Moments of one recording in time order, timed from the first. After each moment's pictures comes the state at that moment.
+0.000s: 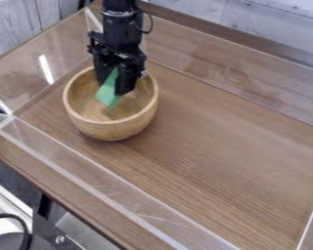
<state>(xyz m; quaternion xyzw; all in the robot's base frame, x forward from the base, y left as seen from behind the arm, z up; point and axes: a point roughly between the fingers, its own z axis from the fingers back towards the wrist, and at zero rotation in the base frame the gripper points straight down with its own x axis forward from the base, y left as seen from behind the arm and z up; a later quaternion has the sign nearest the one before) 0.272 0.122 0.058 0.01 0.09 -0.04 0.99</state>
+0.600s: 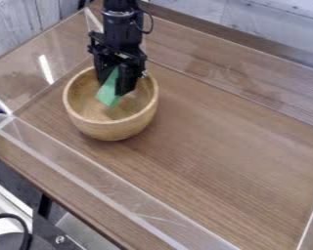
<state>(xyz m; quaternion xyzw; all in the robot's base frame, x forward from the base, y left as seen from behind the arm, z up) 0.272 0.121 0.058 0.01 0.09 -0.04 0.99</state>
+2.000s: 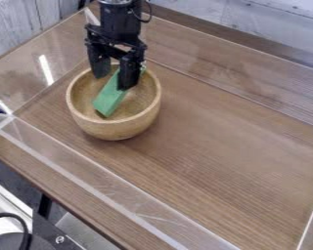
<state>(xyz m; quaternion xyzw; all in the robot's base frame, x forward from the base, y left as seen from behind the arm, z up) 0.265 0.116 0.081 -0.01 0.09 -0.02 1.00</state>
